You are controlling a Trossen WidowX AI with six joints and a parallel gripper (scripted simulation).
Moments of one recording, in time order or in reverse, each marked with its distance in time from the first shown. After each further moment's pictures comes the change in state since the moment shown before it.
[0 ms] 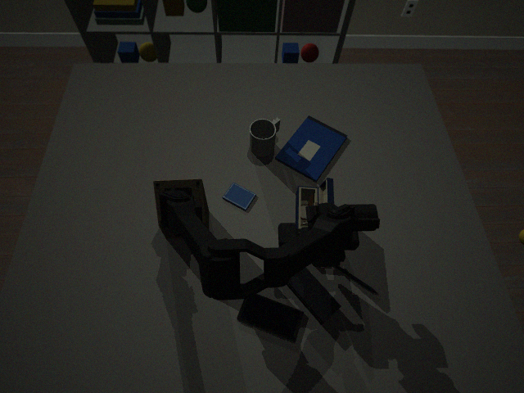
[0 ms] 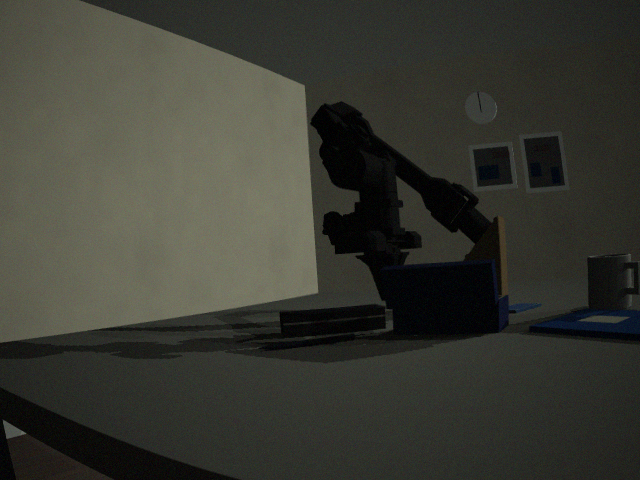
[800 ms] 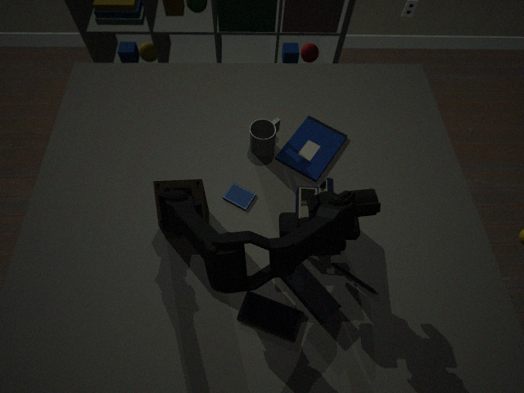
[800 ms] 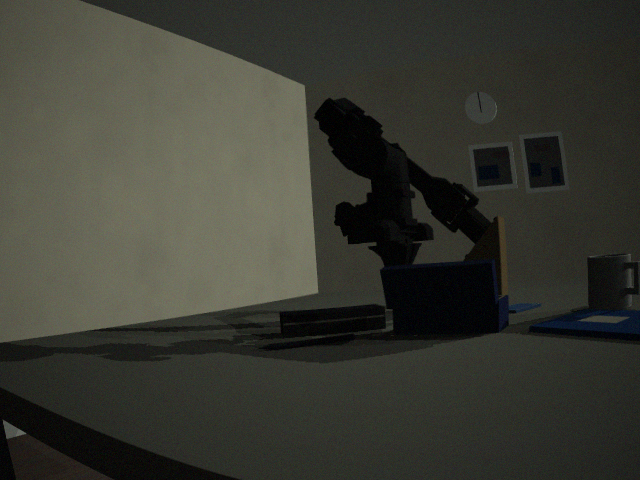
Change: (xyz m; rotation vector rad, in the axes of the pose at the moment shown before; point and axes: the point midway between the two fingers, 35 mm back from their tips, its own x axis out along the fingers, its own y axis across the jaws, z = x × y) arm -0.012 0.002 -0.022 0.006 0.001 0.005
